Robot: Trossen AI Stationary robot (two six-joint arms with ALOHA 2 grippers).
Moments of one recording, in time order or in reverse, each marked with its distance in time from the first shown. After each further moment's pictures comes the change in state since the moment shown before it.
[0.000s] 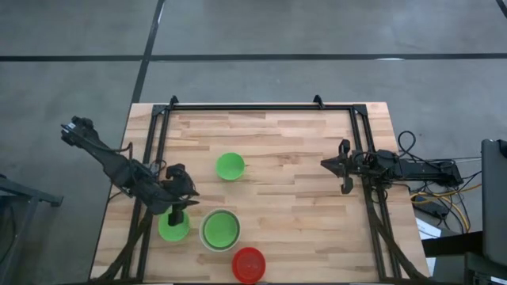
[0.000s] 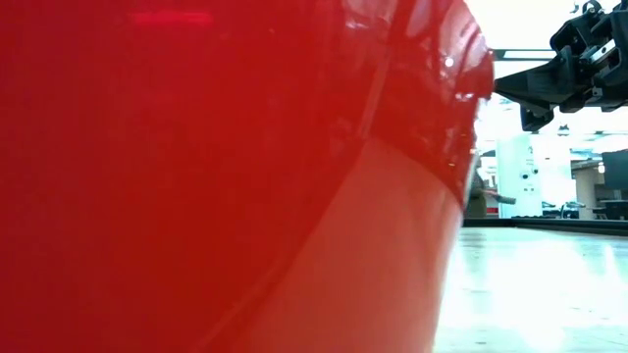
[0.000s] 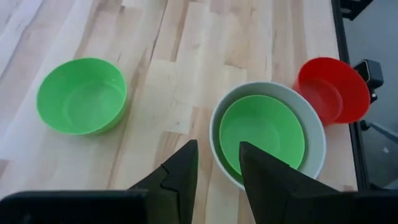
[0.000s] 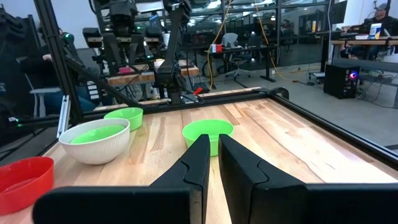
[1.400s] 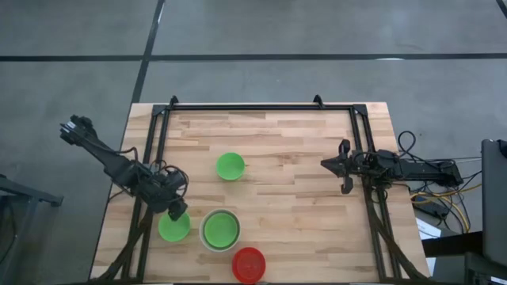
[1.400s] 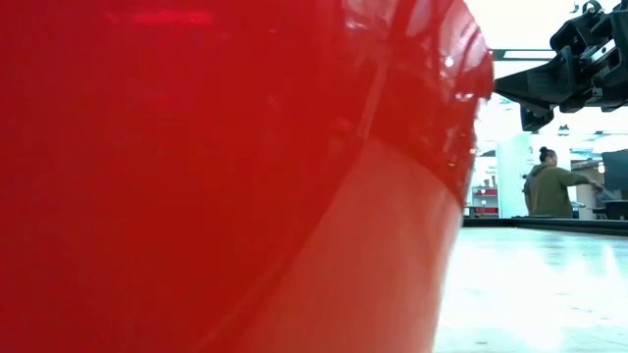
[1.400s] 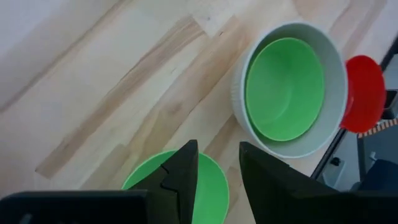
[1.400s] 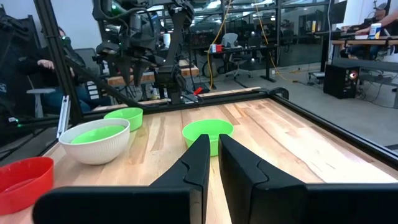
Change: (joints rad) left arm -0.005 -0.070 -0.154 -0.090 0.230 -0.701; right arm 0.000 0.000 0.000 0.000 0.000 0.001
